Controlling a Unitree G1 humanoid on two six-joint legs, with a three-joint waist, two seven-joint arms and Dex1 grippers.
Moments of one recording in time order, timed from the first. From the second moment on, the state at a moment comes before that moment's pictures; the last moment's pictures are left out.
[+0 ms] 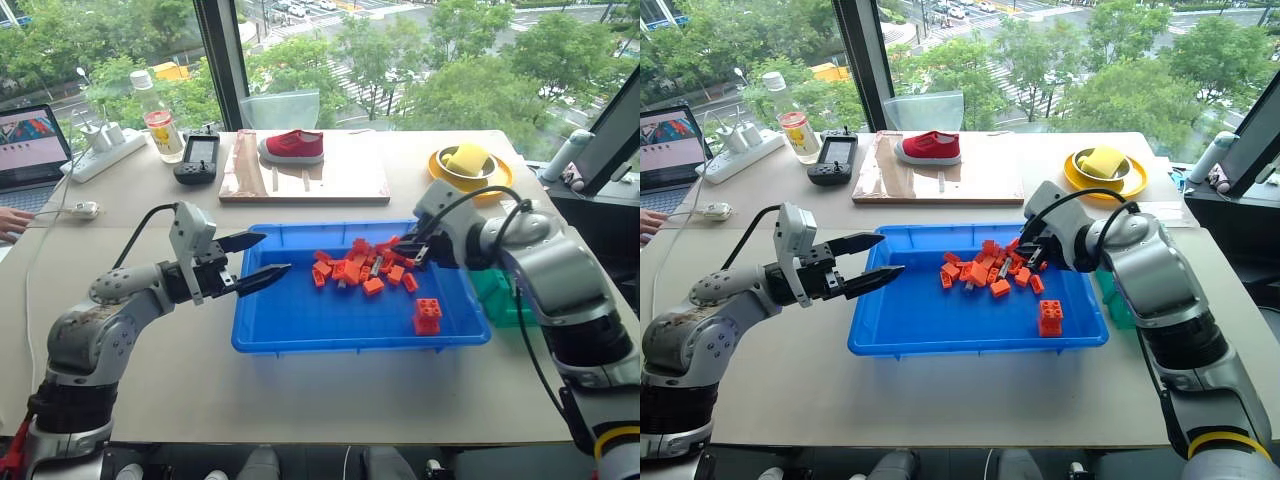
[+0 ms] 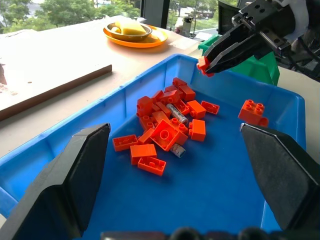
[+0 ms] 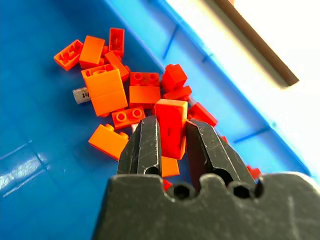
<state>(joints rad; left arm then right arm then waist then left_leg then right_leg) -0.39 0.68 0.15 -0.29 -0.69 0.66 -0.83 -0.68 -0.84 0.17 -0.31 0.15 1.05 0.87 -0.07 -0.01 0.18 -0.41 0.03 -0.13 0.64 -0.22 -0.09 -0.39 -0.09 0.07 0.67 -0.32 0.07</state>
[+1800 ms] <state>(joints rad) -0.38 0.67 0.14 -0.30 -0.70 0.66 -0.82 -0.91 -0.46 0.29 0.33 0.00 0.85 0.59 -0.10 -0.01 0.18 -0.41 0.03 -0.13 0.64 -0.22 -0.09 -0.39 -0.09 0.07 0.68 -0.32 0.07</state>
